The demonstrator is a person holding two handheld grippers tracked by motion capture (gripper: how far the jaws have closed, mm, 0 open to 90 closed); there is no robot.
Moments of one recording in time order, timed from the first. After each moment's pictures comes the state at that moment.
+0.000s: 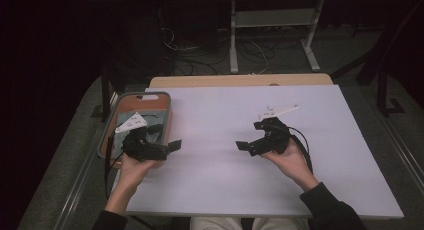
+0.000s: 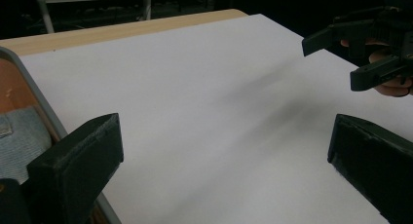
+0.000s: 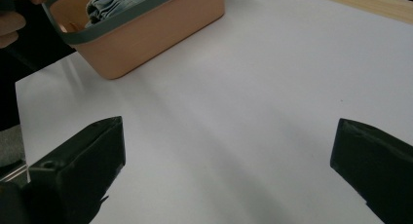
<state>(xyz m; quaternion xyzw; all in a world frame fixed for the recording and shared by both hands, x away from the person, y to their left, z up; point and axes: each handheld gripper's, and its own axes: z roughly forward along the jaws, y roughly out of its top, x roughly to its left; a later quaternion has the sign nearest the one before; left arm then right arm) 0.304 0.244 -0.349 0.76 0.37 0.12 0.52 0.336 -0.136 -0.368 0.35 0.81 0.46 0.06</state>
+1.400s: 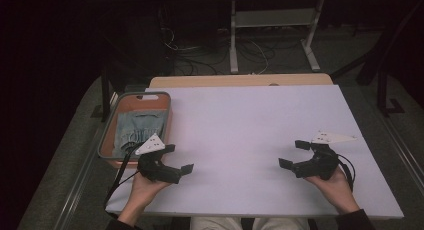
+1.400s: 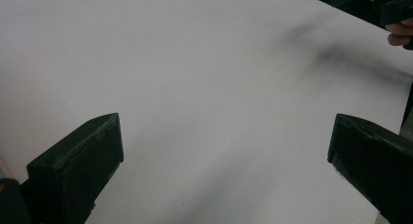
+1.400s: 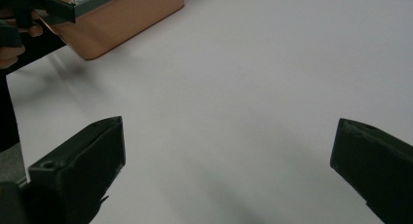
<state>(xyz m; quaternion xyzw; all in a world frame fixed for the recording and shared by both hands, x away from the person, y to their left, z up) 0.279 0.221 -0.393 0.80 0.34 0.09 0.48 0.281 -0.244 -0.411 0.39 0.76 0.50 0.09</state>
